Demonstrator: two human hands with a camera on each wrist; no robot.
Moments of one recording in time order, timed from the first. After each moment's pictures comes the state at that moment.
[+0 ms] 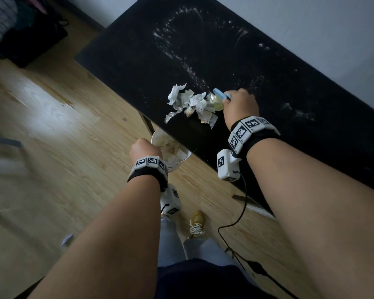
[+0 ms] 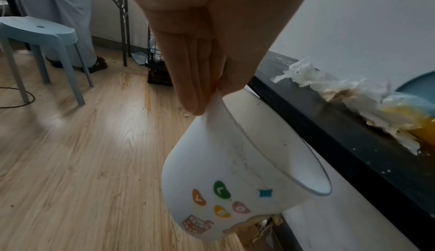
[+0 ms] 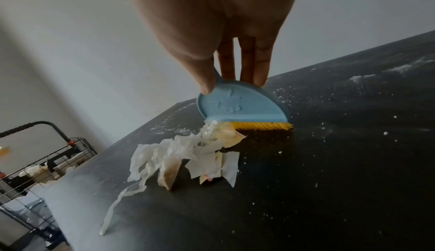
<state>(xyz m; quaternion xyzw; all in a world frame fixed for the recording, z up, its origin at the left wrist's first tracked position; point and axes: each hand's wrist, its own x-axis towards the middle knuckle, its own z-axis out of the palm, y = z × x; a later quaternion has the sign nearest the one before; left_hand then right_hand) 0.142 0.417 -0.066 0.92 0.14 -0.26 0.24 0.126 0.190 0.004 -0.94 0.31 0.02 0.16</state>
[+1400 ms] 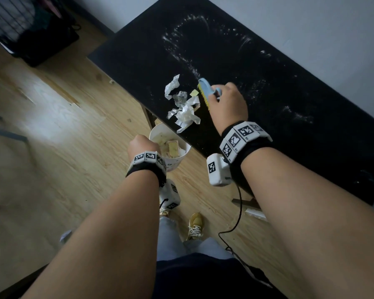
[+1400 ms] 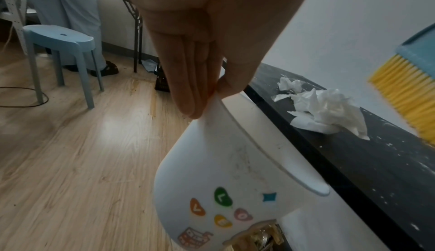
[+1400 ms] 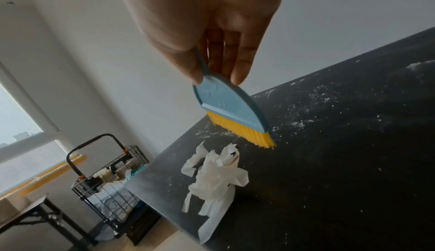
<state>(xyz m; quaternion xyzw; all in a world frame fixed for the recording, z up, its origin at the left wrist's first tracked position) 0.132 0.435 -0.054 0.92 0.17 -0.23 0.27 0.111 0.243 0.040 -0.94 0.23 -0.09 0.25</state>
